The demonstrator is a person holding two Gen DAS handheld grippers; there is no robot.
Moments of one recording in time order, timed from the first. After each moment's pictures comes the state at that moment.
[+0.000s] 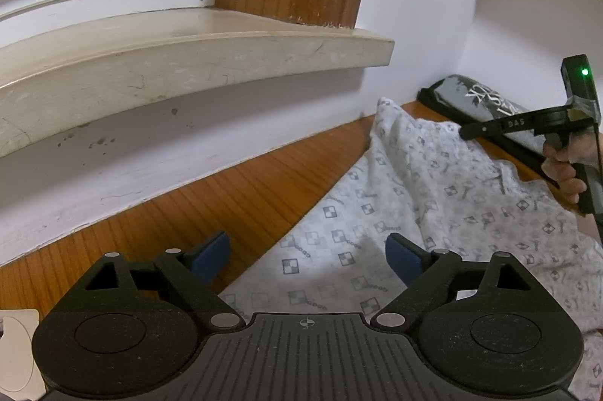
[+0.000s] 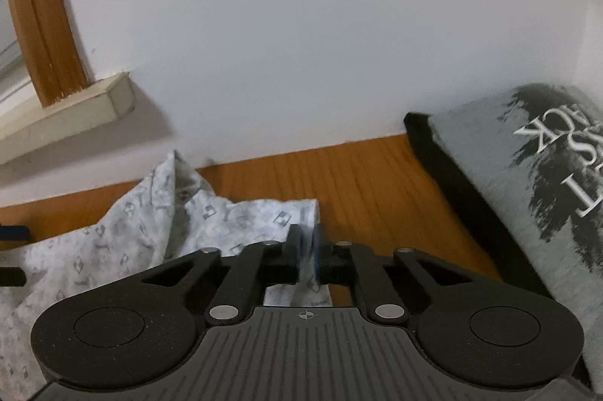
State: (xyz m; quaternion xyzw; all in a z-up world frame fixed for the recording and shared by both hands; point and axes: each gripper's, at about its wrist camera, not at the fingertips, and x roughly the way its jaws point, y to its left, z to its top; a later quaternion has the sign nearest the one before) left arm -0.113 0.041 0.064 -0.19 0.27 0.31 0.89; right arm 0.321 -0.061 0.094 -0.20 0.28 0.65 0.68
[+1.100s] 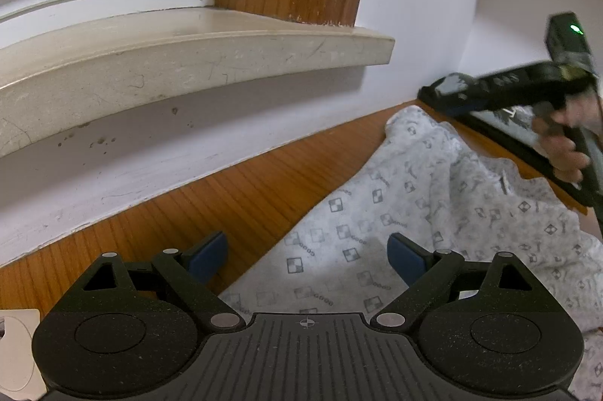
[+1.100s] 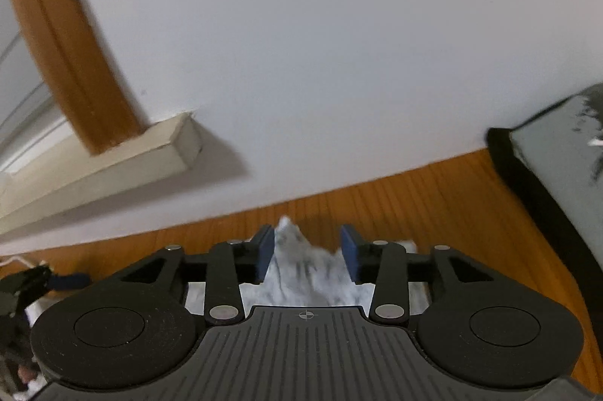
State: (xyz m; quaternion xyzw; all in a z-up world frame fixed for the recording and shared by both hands) left arm -0.113 0.040 0.065 -0.19 0.28 0.31 0.89; right arm 0.283 -0.009 0.111 -0.16 0.34 0.69 0.62
